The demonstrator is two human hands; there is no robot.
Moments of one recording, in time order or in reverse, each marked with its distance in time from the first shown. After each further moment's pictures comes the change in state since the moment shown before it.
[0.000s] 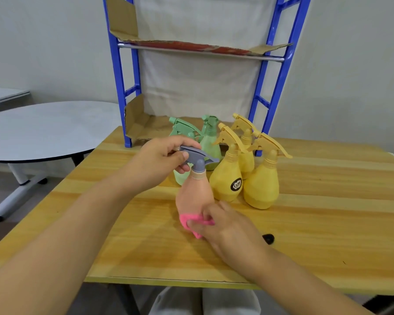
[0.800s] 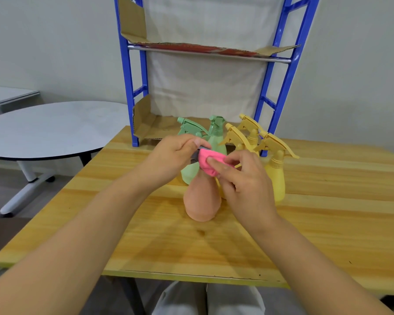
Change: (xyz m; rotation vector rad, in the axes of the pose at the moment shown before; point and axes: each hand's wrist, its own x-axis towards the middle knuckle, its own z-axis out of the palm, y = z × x) left_hand 0.008 0.000 0.005 -0.124 0.011 0.028; right_hand 0.054 0.016 -0.041 0.131 0.515 0.270
